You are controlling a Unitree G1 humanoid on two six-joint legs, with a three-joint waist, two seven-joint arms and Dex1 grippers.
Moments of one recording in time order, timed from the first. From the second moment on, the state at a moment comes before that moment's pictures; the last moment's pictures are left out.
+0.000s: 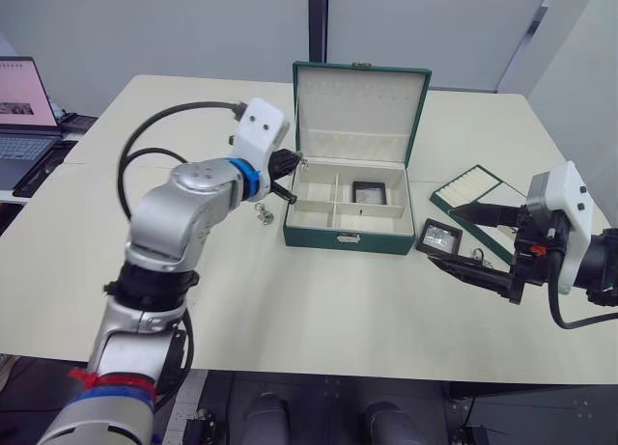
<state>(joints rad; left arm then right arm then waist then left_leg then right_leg) -0.88 0.48 -0.13 -0.09 -0.30 0.98 -0.38 -0.17 -1.12 -0.41 -0.71 1.12 0.91 0.61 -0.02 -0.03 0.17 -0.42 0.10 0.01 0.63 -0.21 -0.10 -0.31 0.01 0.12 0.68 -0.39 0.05</state>
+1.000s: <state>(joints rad) -1.04 0.28 -0.20 0.44 -0.06 0.68 -0.45 -0.17 -1.12 -0.43 -0.72 1.12 0.93 0.59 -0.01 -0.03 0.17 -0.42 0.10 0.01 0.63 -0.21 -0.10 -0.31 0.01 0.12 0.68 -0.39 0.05</state>
